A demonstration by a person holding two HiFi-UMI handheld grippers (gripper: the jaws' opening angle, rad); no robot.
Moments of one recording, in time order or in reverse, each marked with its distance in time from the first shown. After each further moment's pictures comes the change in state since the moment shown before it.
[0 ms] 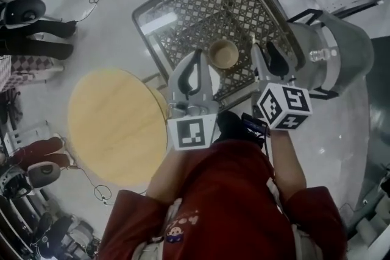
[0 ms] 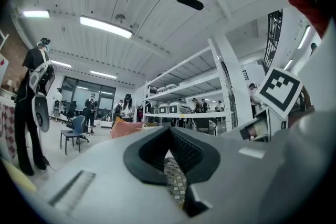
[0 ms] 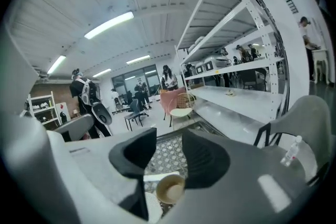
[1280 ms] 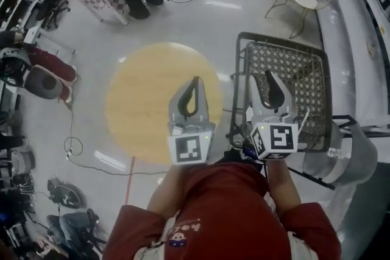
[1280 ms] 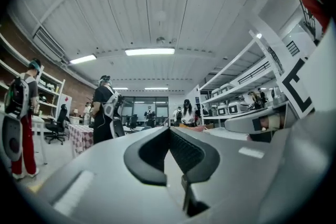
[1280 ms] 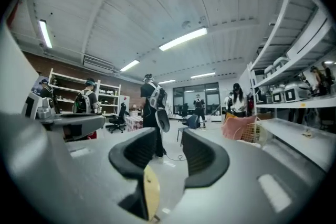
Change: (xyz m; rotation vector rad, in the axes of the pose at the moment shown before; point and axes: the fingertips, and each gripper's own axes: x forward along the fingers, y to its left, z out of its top) left arm -0.222 0.211 0.081 0.101 -0.070 0.620; right arm -0.023 0.330 0.013 -0.397 -0.216 0.624
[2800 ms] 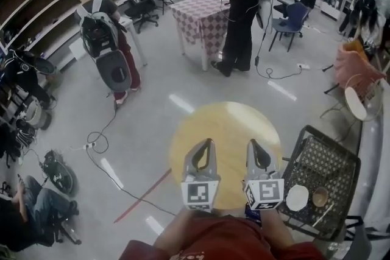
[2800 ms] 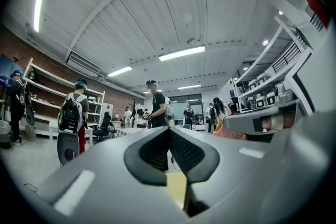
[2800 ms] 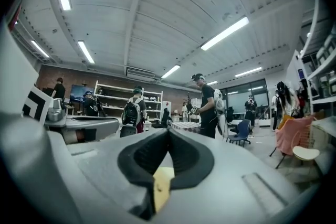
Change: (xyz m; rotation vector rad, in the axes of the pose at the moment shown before) left arm -0.165 0.251 0.011 0.062 0.027 0.376; right arm 0.047 0.325 0.019 -0.064 -0.057 0.464
